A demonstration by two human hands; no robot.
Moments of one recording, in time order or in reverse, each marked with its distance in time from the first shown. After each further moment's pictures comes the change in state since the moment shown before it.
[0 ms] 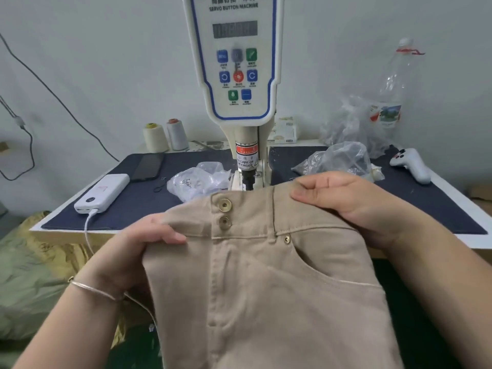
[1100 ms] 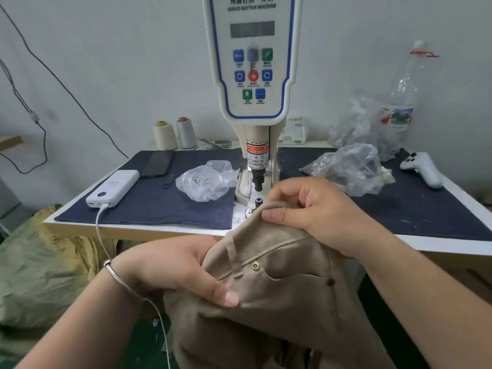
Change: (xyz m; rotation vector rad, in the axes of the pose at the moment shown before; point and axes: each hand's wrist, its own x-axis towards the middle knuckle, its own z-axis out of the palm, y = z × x) left_hand -0.001 0.007 0.032 0.468 -0.506 -0.129; right_hand 0.027 0.018 0.027 -0.542 0.189 -0.255
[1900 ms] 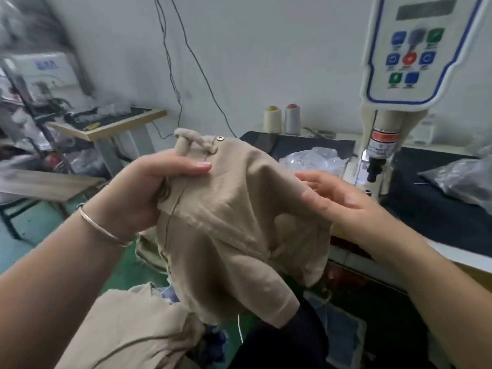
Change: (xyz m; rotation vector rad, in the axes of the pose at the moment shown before) left_hand -0.165 0.014 0.009 -0.460 0.861 0.343; right_hand 0.015 -0.014 0.084 0.040 -0.268 -0.060
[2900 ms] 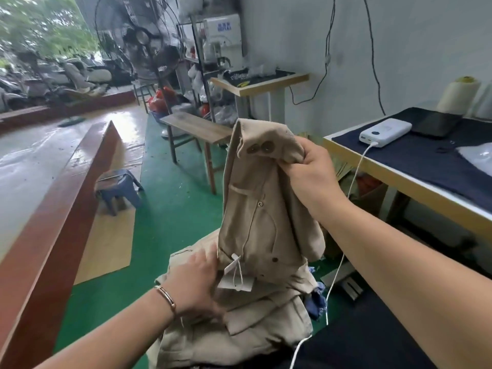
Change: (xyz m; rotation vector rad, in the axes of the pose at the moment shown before) left_hand -0.243 -0.165 -0.095 1.614 0.335 -0.954; right_hand 0.093 -0.059 0.257 0.337 -0.072 -0.277
